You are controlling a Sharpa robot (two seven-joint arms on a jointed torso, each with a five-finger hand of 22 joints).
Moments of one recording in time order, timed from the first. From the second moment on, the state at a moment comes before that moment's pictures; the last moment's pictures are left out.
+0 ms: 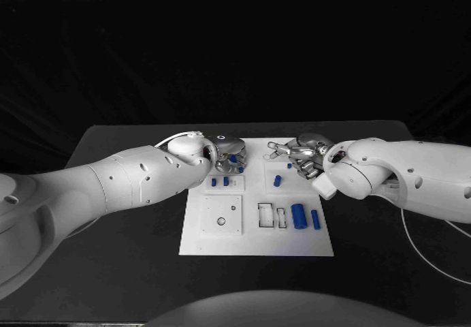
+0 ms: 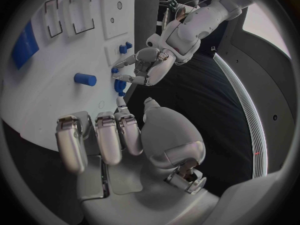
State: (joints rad) left arm 1.26 -0.34 -0.23 1.01 -1.51 -0.15 0.05; left_hand 1.66 -0.10 0.29 0.29 0.05 1.06 0.11 0.07 0.11 1.10 0.07 0.07 0.06 1.47 0.02 1.57 1.31 0.01 1.47 0.13 1.57 1.31; right arm 1.32 -0.88 -0.22 1.60 -0.44 -0.35 -0.21; right_hand 1.16 0.23 -0.10 0.29 0.25 0.78 0.20 0.17 0.10 1.47 0.14 1.57 1.31 1.46 0.08 1.57 1.31 0.01 1.47 0.19 1.57 1.31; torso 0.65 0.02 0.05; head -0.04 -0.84
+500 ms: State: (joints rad) left arm 1.26 -0.34 -0.23 1.01 -1.51 -0.15 0.05; left_hand 1.65 -0.10 0.30 0.29 0.05 1.06 0.11 0.07 0.11 1.11 0.06 0.07 0.06 1.47 0.02 1.57 1.31 0.01 1.47 0.13 1.57 1.31; right arm 1.32 -0.88 -0.22 1.60 -0.44 -0.35 -0.21; right_hand 1.16 0.23 -0.10 0.29 0.25 0.78 0.20 0.17 0.10 1.47 0.14 1.57 1.31 1.46 0.08 1.57 1.31 0.01 1.47 0.19 1.57 1.31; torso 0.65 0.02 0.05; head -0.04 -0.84
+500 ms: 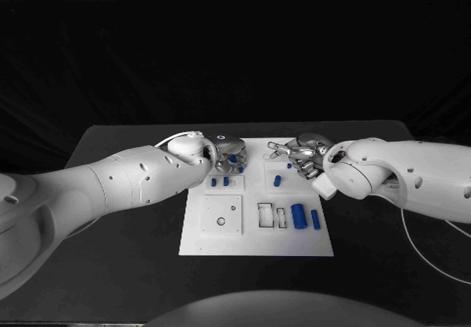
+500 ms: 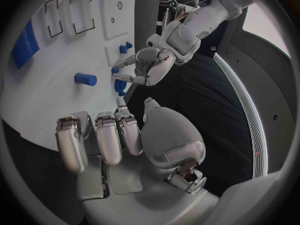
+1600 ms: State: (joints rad) left arm 1.26 -0.36 -0.23 1.03 -1.51 -0.16 0.10; left_hand 1.67 -0.08 0.33 0.27 0.05 1.14 0.11 0.10 0.12 1.21 0.05 0.07 0.06 1.47 0.01 1.57 1.31 0.01 1.47 0.13 1.57 1.31; right arm 1.32 -0.88 -0.22 1.60 -0.44 -0.35 -0.21; right_hand 1.16 0.23 -0.10 0.29 0.25 0.78 0.20 0.17 0.10 1.47 0.14 1.57 1.31 1.46 0.08 1.57 1.31 0.01 1.47 0.19 1.57 1.31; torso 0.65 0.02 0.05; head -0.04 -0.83
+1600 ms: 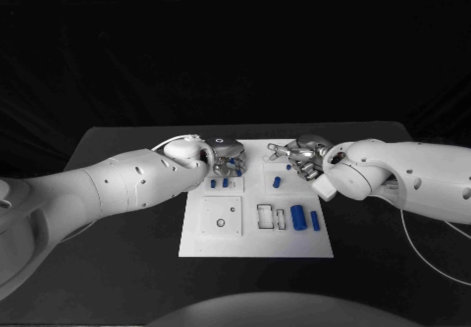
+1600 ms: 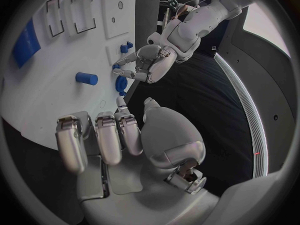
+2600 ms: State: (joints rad) left arm 1.33 -0.48 -0.22 1.15 -1.51 -0.24 0.12; left_hand 1.67 -0.09 0.33 0.28 0.05 1.16 0.11 0.10 0.13 1.22 0.06 0.07 0.06 1.47 0.01 1.57 1.31 0.01 1.47 0.13 1.57 1.31; right arm 1.31 -0.88 -0.22 1.59 -0.44 -0.35 -0.21; right_hand 1.16 0.23 -0.10 0.29 0.25 0.78 0.20 0.18 0.10 1.47 0.14 1.57 1.31 1.46 0.08 1.57 1.31 0.01 1.47 0.19 1.57 1.31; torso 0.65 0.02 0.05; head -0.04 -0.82
